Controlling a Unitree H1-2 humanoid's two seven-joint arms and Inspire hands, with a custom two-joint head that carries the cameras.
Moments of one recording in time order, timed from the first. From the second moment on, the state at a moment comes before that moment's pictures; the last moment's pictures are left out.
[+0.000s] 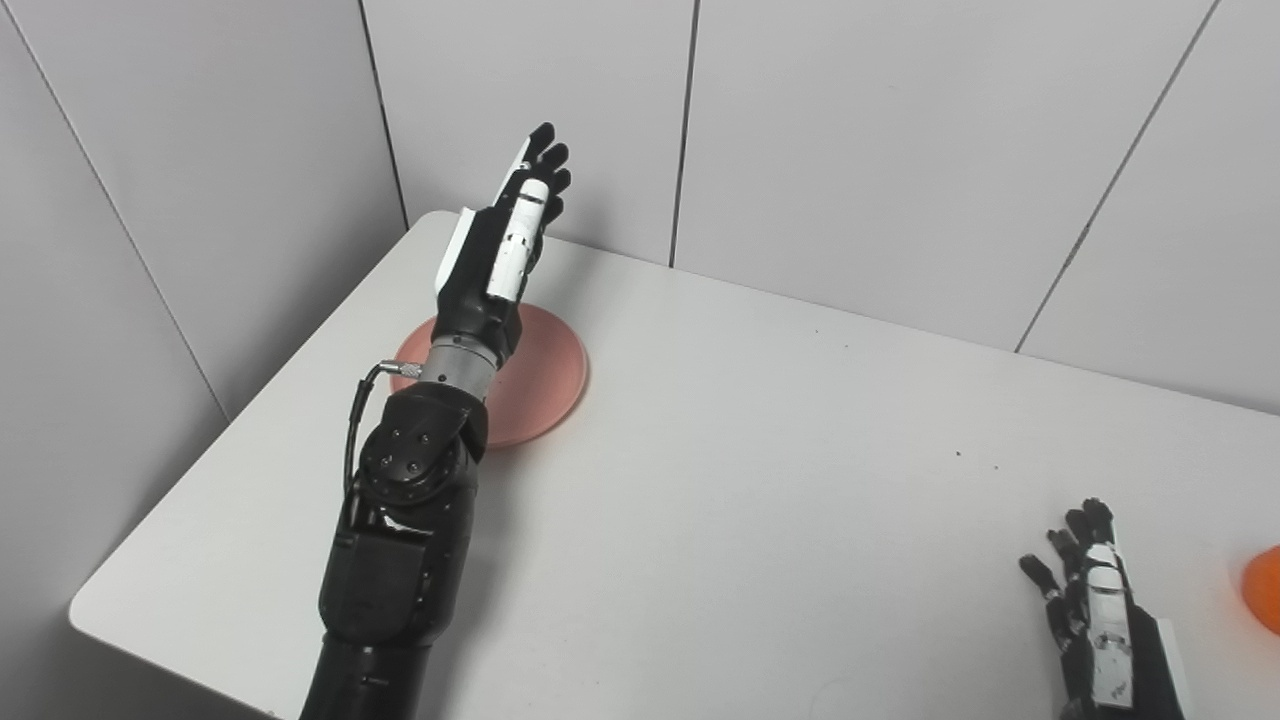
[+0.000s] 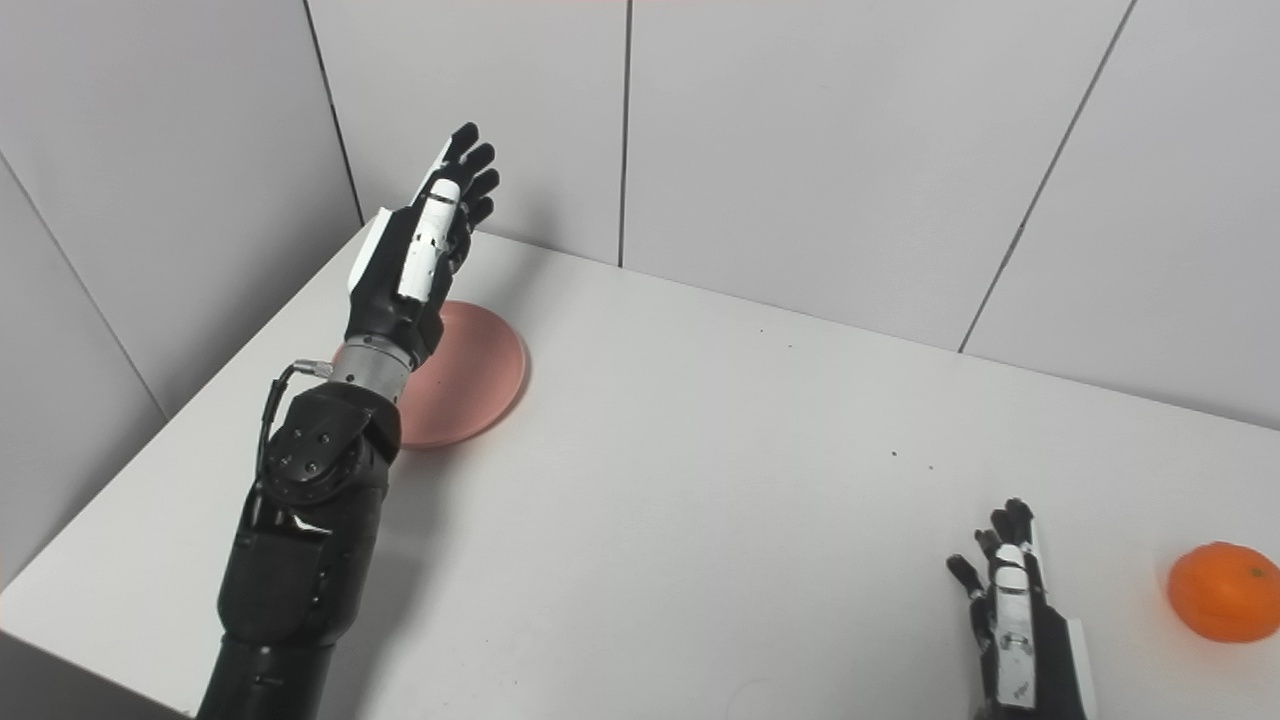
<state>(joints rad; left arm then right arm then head) -0.37 0.17 0.23 -0.25 -0.09 0.27 -0.01 -0.01 -0.03 -0.02 -0.13 0.11 0.10 0.06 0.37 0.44</state>
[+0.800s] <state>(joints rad) -0.35 0.33 0.43 -0.14 -0.26 0.27 0.00 -0.01 -0.03 -0.02 -0.14 0.12 0.11 0.06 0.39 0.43</state>
